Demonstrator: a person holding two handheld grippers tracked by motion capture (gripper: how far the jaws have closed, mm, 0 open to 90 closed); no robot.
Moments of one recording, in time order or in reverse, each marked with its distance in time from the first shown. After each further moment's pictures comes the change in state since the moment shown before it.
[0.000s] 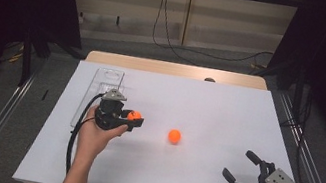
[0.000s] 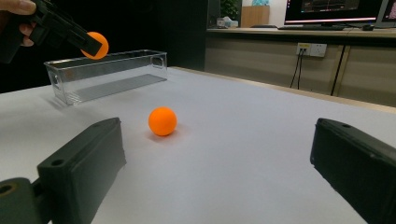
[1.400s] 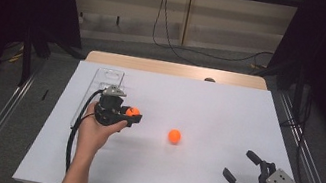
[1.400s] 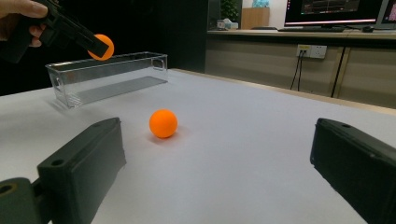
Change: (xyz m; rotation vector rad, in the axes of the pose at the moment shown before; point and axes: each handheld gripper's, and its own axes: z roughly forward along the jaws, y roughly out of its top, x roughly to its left) left arm 0.008 0.006 0.002 0.011 0.031 0.000; right arm 0.000 0.001 -0.001 -0.007 0.003 0.003
